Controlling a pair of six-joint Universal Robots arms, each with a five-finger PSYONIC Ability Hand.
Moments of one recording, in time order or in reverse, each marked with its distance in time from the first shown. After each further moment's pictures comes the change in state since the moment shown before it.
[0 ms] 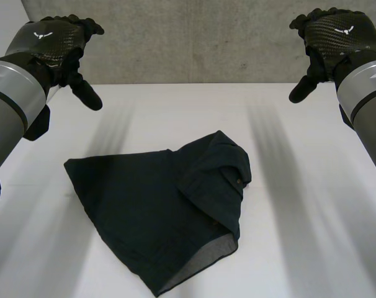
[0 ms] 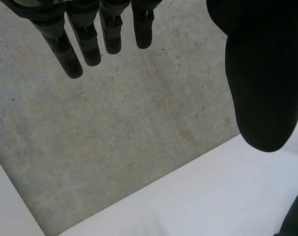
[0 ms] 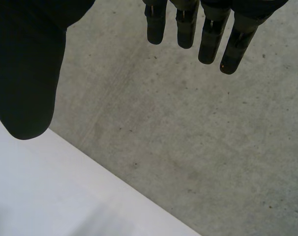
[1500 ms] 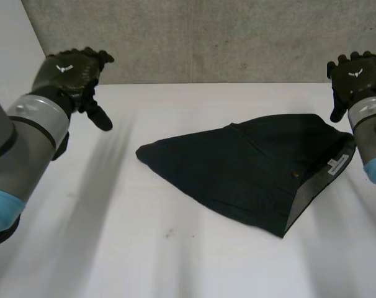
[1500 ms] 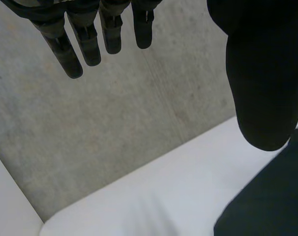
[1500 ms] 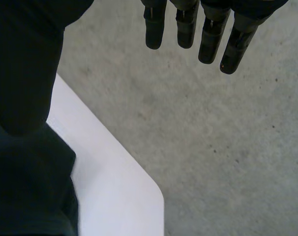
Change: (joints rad) left arm -0.023 -0.072 -0.124 0.148 -0.041 0.016; right arm -0.244 0.324 -0.003 -0.296 -0.081 -0.315; left_hand 0.000 0.000 0.000 0.000 0.000; right_hand 0.055 -0.001 -0.001 -0.001 0.002
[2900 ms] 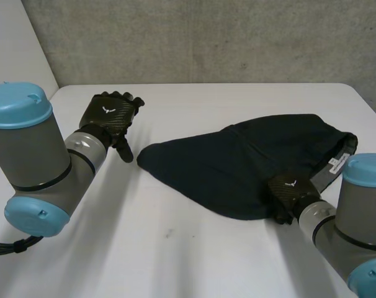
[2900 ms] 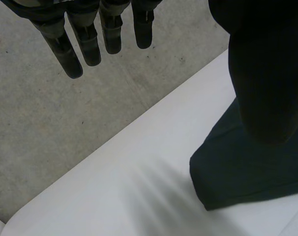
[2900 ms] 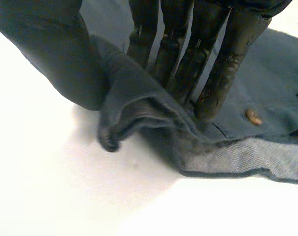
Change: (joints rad) left arm -0.023 -0.207 -0.053 0.150 0.089 0.165; right arm 0.185 -0.091 0.549 0.074 -0.085 0.221; left_hand 0.000 0.000 0.000 0.000 -0.010; right_hand 0.716 0.938 0.955 0.940 0.856
